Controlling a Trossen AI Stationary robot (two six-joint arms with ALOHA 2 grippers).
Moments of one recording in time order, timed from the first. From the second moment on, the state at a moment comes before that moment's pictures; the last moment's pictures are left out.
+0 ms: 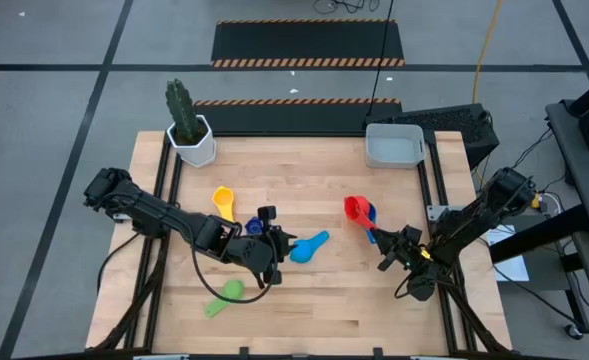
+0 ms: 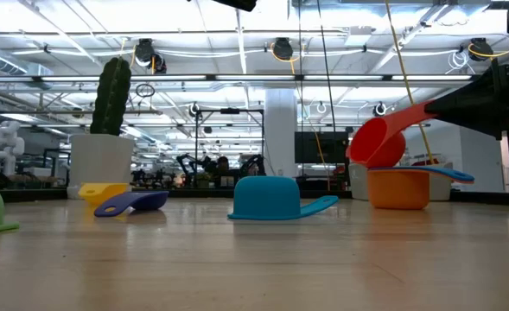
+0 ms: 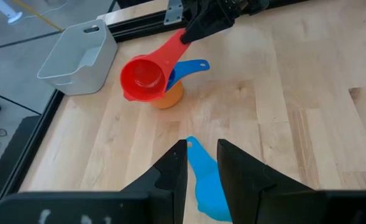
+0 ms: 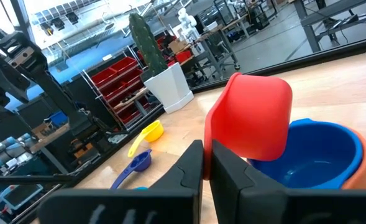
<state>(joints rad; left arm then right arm) -0.40 1.61 1.34 -0.44 -0.54 -0.08 0.89 1.46 0.21 0.49 1.57 1.34</state>
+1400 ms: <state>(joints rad) -0.40 1.61 1.34 -0.42 -0.52 -0.09 0.89 1.46 0.21 0.48 1.53 1.32</state>
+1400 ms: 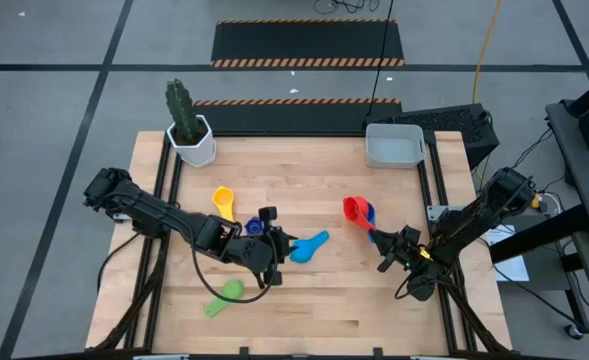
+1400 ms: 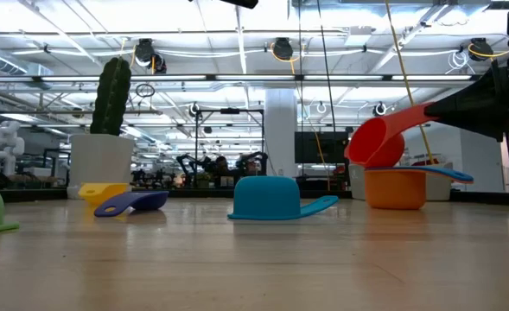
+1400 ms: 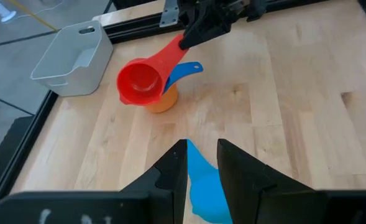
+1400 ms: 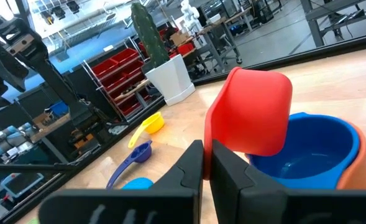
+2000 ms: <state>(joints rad) -0.40 1.61 1.34 -0.41 -0.50 -0.08 0.88 1.46 0.21 0.48 1.53 1.30</state>
